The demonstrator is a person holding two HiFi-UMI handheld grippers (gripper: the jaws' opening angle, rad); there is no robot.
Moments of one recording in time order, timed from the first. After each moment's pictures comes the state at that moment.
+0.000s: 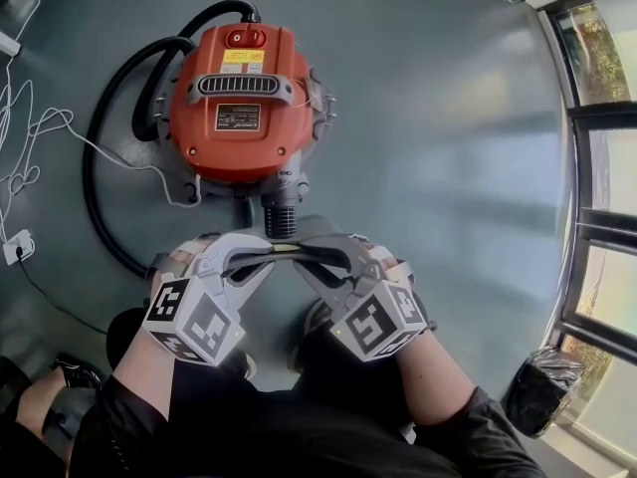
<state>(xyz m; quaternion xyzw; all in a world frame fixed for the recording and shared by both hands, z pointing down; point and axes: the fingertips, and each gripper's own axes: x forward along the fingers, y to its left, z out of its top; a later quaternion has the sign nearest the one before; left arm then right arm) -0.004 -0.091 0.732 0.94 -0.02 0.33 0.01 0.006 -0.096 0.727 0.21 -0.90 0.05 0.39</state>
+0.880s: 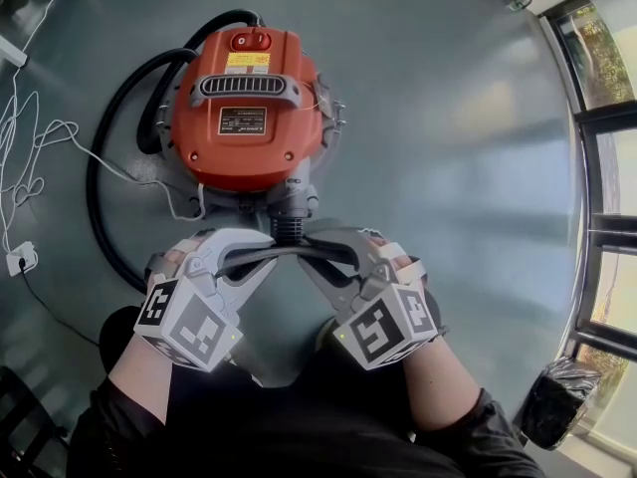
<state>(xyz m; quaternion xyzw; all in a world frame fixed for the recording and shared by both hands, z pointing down) -0.008 -0.116 0.740 0.95 -0.06 0.31 -0.02 0.006 -0.121 0.734 0.23 -0.89 -0.01 0.39</state>
